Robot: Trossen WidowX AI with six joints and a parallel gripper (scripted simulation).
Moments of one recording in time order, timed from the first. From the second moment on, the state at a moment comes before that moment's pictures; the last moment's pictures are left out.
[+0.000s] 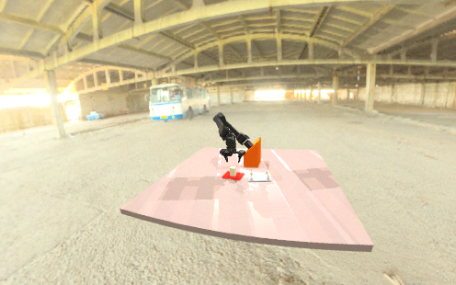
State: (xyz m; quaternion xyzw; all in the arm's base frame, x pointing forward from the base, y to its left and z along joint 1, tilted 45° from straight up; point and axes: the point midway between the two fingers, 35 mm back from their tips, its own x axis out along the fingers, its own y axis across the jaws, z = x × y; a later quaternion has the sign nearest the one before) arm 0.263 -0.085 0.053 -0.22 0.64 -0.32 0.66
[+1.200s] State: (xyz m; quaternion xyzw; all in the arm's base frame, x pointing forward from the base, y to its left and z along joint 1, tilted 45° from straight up) arm 0.265 -0.128 0.011 -0.22 0.64 -0.32 0.67
